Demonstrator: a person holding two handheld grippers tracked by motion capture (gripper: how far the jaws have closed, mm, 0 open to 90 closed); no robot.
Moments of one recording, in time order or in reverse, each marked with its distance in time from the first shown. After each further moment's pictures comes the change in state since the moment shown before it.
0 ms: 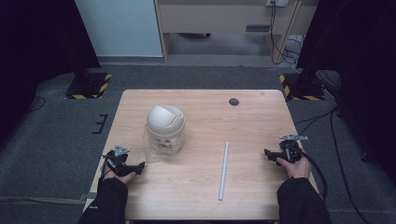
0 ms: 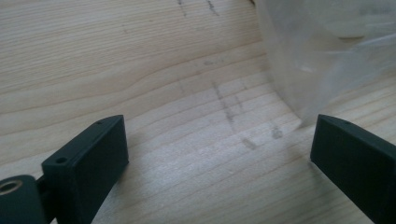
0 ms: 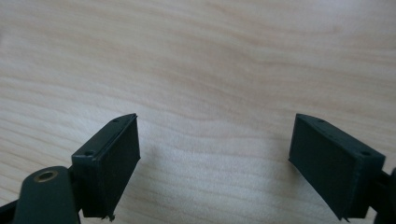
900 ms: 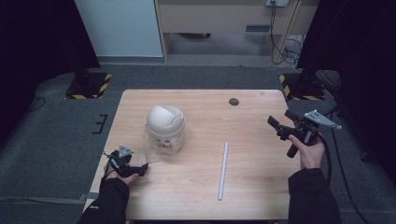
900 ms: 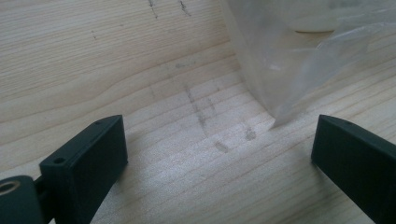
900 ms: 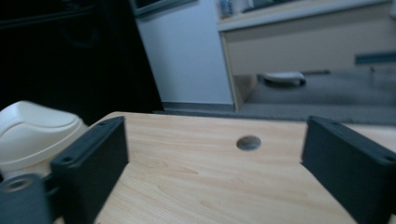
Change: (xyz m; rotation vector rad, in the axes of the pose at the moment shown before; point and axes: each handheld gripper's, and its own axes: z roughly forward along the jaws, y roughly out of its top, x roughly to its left) left arm -0.008 0.002 0.002 0.005 -0.027 0.032; right arm 0.011 0.084 -0.088 -0.606 0.281 0.046
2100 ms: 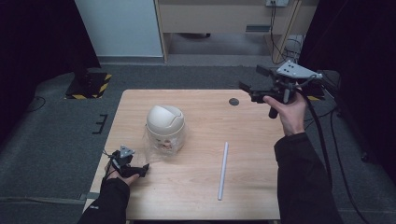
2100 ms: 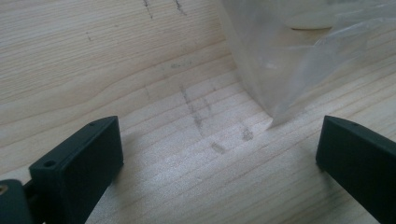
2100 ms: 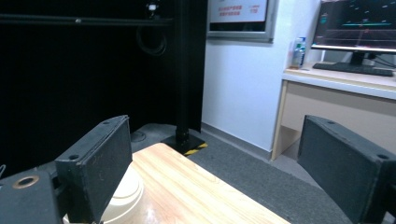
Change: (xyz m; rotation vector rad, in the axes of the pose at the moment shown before) left arm -0.002 0.000 0.002 0.002 0.003 0.020; right arm 0.093 0.127 0.069 -0.036 0.237 -0.238
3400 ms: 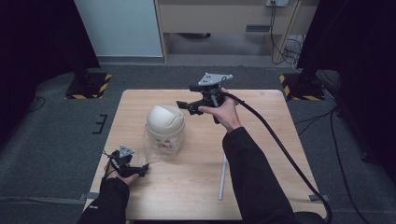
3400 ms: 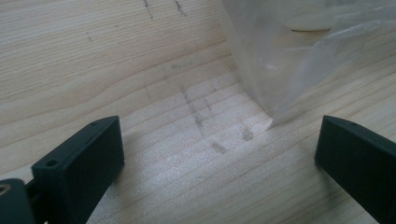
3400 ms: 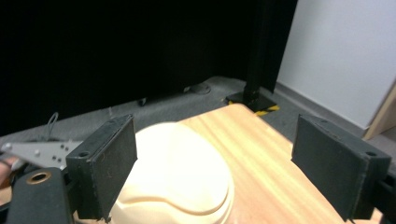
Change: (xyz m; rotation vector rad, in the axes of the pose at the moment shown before) left arm 0.002 0.000 -0.001 -0.002 -0.011 -0.007; right arm 0.077 -0.061 0.154 0.241 0.320 -0.024
